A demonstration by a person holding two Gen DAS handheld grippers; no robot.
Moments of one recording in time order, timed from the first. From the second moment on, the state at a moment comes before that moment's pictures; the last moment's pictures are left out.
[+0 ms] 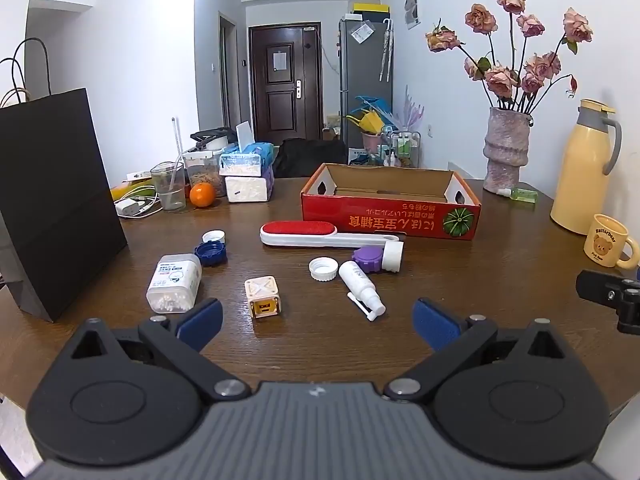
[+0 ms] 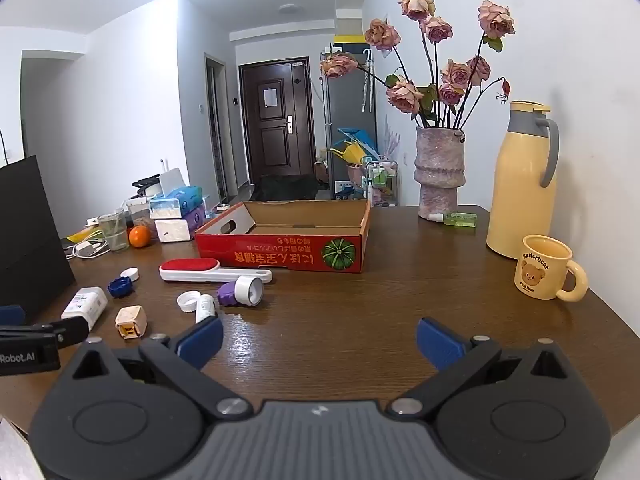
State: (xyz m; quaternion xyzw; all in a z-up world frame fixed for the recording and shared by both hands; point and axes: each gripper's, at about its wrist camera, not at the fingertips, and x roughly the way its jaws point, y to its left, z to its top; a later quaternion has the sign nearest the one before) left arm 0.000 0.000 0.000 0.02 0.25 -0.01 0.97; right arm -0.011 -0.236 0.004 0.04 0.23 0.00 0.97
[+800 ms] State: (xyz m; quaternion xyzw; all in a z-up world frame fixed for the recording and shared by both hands) left arm -0.003 0.000 0.001 0.02 0.24 0.00 0.97; right arm -0.011 -0.232 0.008 0.03 0.22 0.00 0.97
